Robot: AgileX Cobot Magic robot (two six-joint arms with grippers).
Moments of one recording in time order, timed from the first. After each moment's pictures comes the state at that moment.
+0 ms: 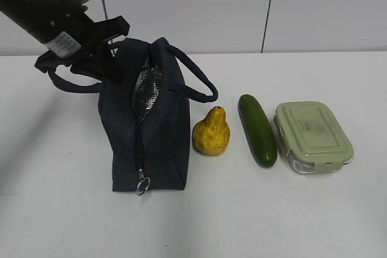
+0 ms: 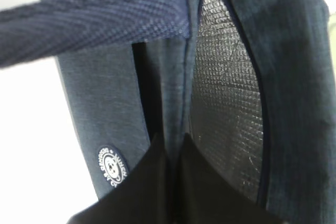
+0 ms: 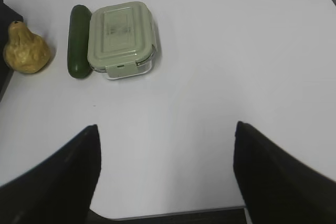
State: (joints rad) left arm -0.23 1.84 -1.50 -0.51 1.01 0.09; right arm -0.06 -0.02 -0.50 -0.02 1.14 0.04
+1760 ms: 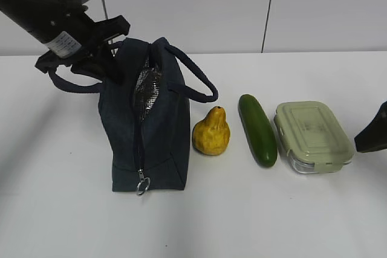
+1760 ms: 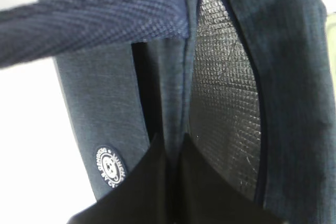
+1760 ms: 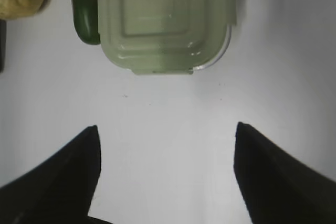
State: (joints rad) left arm -0.23 1.84 -1.50 -0.52 1.01 0.09; right arm -0.19 1.37 -0.80 0.50 0.85 -0.55
